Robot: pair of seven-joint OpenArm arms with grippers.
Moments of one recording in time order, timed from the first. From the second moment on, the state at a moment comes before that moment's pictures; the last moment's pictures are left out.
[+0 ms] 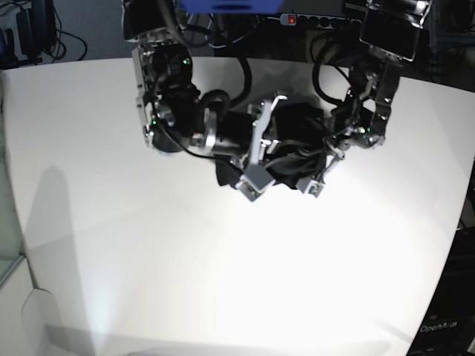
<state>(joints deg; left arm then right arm) -1.3 -15.9 14.8 83.8 -34.7 -13.8 45.0 -1.8 -8.3 -10.9 97.6 49.3 40.1 -63.7</state>
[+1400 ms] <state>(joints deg) 15.6 -16.8 -20.2 95.4 -33.2 -13.9 51.4 2.5 -8.3 -15.7 86.1 48.7 39.9 -56.3</state>
